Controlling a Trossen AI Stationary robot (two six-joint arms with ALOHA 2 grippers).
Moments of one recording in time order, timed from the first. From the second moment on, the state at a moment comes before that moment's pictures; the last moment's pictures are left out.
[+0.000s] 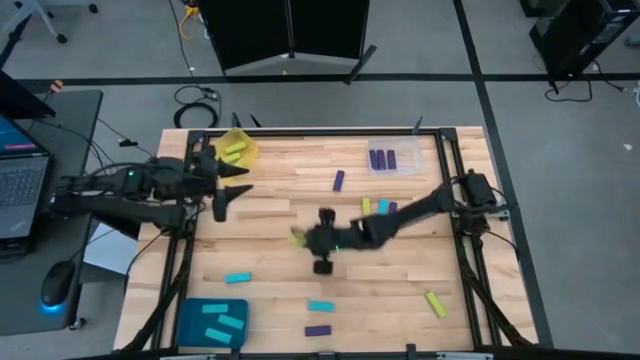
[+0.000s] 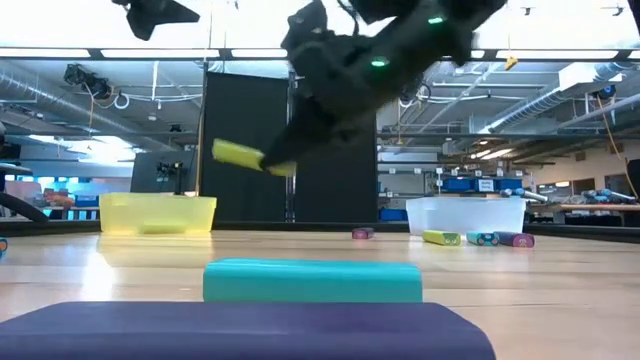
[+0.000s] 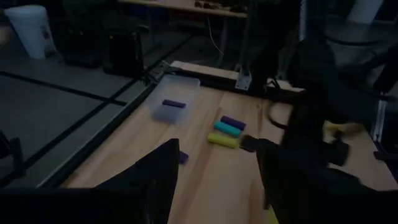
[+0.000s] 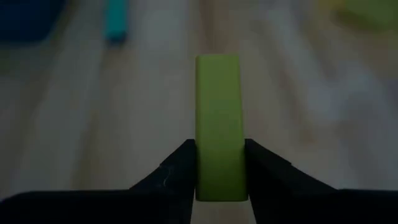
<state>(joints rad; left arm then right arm) -0.02 0.61 0.81 -0.44 -0.29 -0.16 0.19 1.95 1.21 0.06 0.28 0.12</state>
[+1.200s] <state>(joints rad) -0.02 0.39 0.81 -0.38 -0.05 0.03 -0.35 2.62 2.30 0.22 0.06 0.20</state>
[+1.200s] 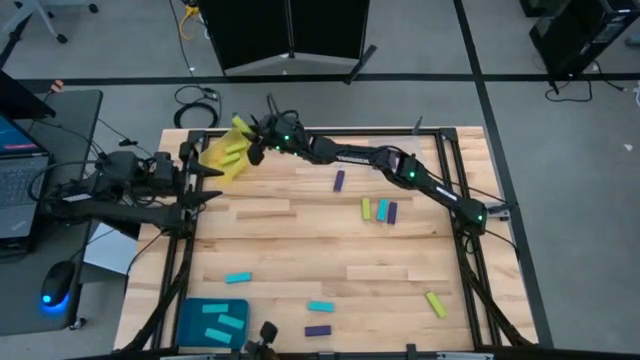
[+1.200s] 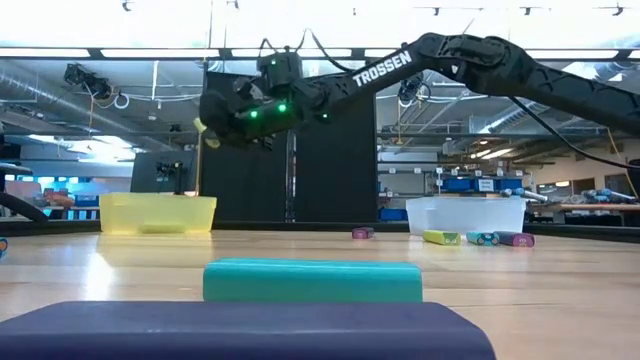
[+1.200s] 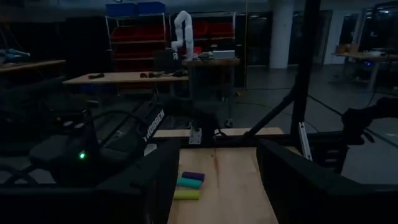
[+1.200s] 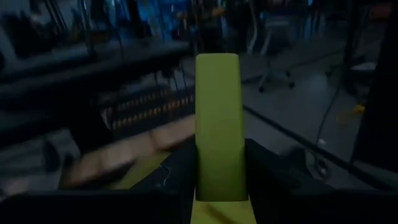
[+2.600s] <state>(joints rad) -0.02 0.39 0.81 -0.39 -0.05 0.05 -0.38 2.77 2.36 0.39 -0.05 0.48</state>
